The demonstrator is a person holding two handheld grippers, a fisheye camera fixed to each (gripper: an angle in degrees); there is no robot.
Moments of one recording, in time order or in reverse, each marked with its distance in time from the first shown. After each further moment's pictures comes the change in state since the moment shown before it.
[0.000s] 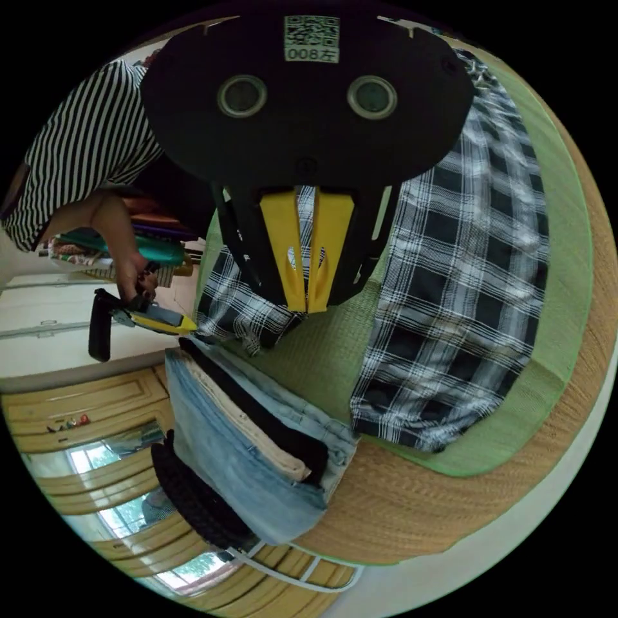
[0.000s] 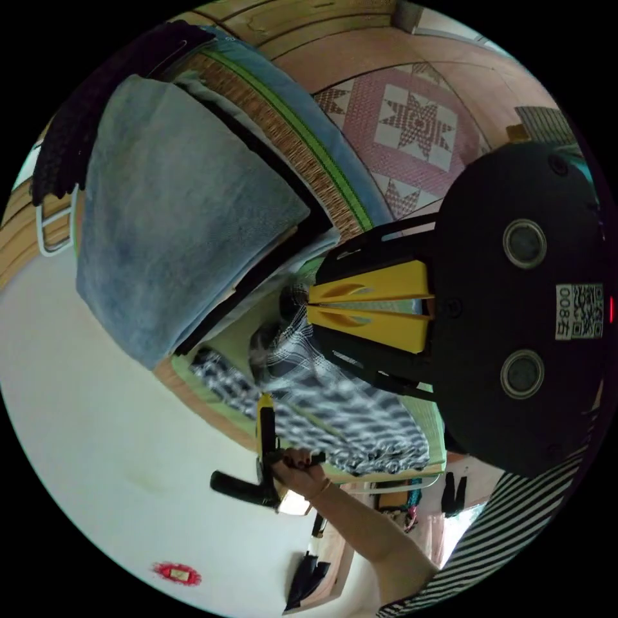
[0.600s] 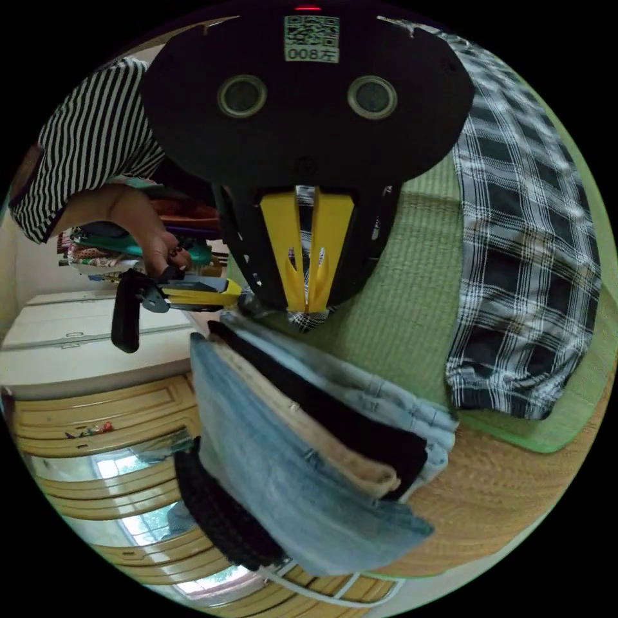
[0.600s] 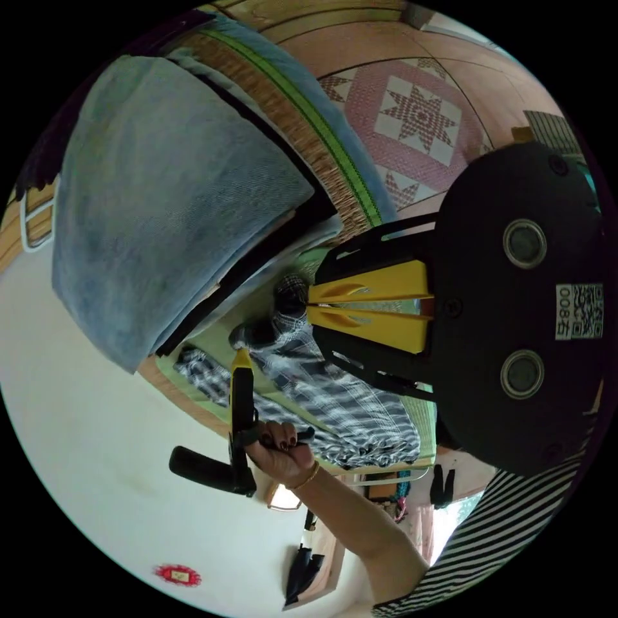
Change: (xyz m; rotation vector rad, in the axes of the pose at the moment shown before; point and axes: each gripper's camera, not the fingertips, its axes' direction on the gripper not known) left arm -0.006 0.079 0.018 0.133 0.189 0.166; right arm -0.033 0.028 0.010 0.060 -0.070 -0.065
